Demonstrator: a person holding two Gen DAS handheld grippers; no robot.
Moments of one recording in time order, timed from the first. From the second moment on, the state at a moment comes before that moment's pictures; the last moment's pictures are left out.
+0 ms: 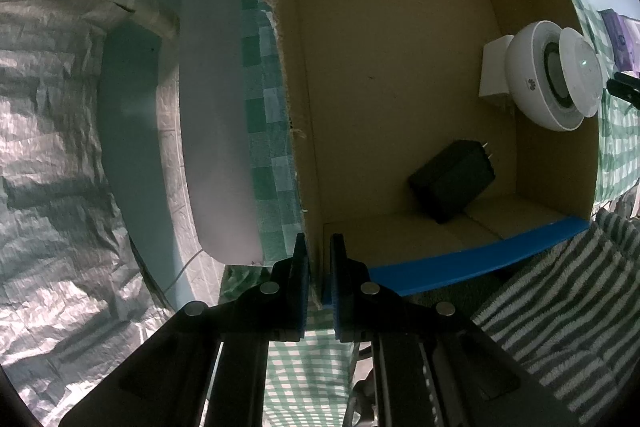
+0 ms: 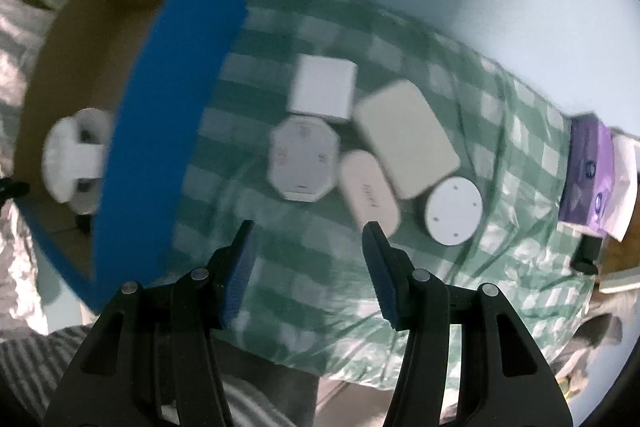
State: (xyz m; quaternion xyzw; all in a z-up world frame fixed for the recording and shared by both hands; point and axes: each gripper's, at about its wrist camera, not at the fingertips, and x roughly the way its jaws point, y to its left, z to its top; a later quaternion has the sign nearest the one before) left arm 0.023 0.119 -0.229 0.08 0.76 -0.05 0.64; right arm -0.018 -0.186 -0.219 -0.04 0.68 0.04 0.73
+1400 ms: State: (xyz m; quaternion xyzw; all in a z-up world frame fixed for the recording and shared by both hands) left arm 0.021 0.122 -0.230 0.07 0.76 -0.04 0.64; right arm 0.016 -0.208 -0.302 -0.03 0.73 0.02 0.68
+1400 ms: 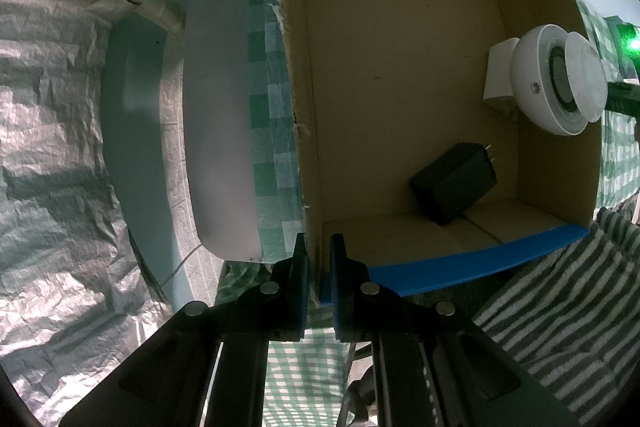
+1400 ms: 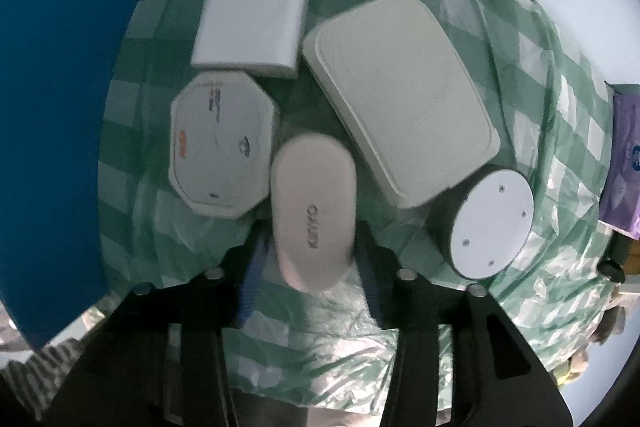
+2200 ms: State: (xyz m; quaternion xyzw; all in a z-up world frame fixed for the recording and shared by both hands) left arm 0.021 0.122 -0.231 0.07 0.76 -0.04 0.64; right arm -0.019 -0.200 -0.252 0.00 0.71 0.05 0.71
